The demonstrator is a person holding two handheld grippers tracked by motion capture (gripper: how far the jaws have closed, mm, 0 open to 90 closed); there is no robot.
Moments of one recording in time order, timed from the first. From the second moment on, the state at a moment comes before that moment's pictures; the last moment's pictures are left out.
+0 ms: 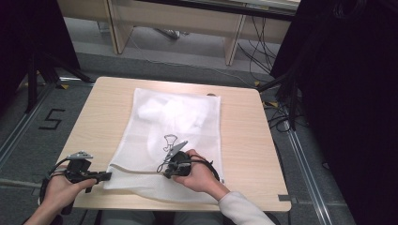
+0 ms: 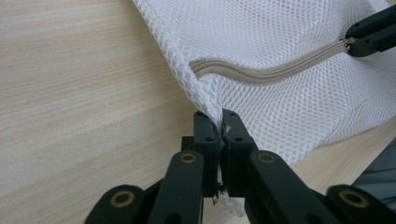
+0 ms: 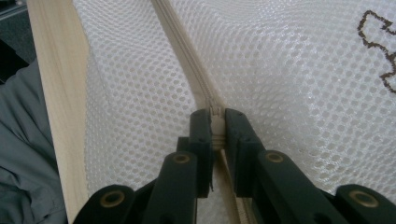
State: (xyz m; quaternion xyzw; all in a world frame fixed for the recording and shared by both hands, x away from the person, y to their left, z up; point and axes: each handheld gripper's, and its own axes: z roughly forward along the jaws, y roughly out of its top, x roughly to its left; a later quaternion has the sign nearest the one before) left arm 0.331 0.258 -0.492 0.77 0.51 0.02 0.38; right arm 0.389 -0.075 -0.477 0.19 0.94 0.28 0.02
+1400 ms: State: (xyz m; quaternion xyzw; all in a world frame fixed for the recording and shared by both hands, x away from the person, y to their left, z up) left arm 0.331 0.258 -0.492 0.77 0.51 0.03 0.38; right arm 0.389 -0.091 -0.475 0.20 0.94 0.27 0.02
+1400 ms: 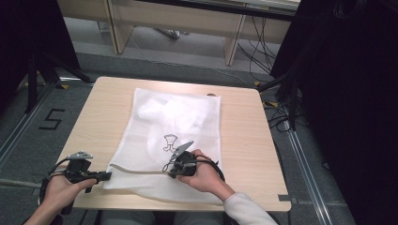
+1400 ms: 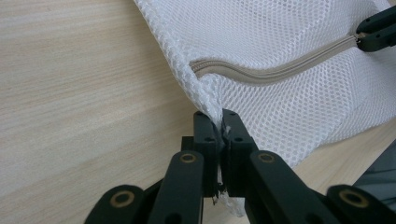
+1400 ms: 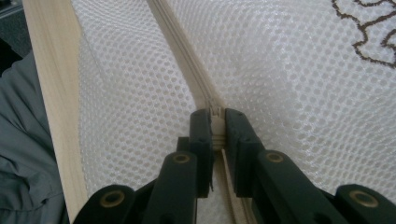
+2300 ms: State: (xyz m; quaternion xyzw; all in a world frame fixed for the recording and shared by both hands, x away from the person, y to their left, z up) left arm 0.331 0.258 -0.492 0.77 0.51 0.03 0.38; right arm 0.388 -0.102 -0.472 0.21 0.94 0.28 0.02
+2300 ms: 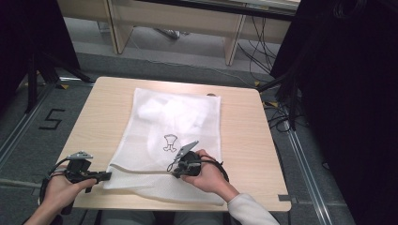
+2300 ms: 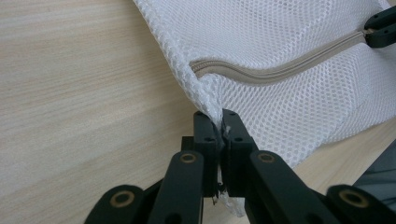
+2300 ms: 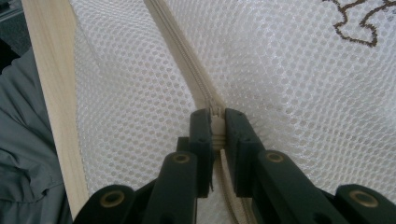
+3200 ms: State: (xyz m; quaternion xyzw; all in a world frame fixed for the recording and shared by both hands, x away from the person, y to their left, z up) left arm 0.331 0.258 -0.493 0.77 0.51 0.02 0.38; right arm 0.388 -0.110 -0.471 0.21 0.94 0.28 0.02
